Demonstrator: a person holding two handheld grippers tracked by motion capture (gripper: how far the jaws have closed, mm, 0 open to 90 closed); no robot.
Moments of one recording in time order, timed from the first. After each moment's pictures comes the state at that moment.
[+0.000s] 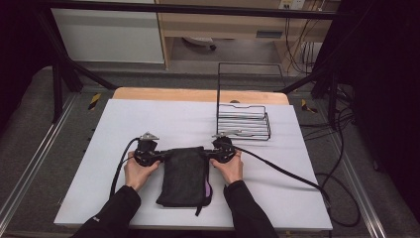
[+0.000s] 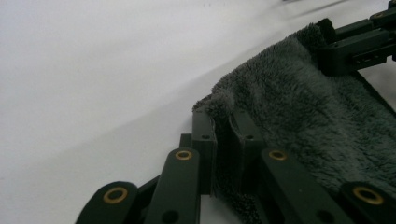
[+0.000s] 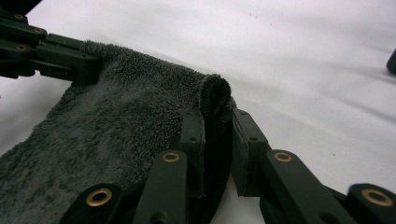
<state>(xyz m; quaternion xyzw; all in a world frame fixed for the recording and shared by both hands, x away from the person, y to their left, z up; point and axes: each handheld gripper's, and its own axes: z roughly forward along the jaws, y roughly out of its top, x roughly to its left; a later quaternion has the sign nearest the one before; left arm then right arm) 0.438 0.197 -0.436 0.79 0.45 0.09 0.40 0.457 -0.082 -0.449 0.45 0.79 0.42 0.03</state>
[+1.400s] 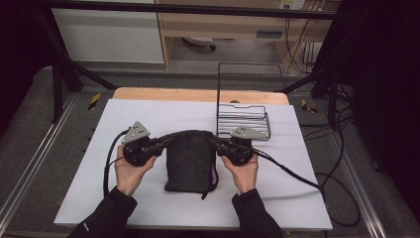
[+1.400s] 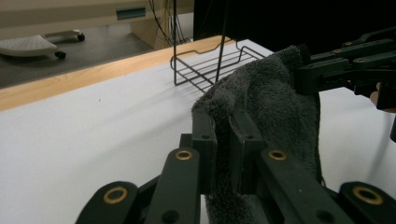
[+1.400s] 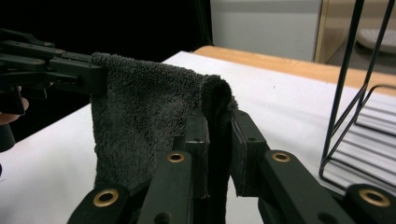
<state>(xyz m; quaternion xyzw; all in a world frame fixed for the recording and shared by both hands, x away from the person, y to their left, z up) 0.383 0.186 -0.340 0.75 0.35 0.18 0.53 0.398 -0.113 -0.361 0.37 0.72 0.56 0.15</state>
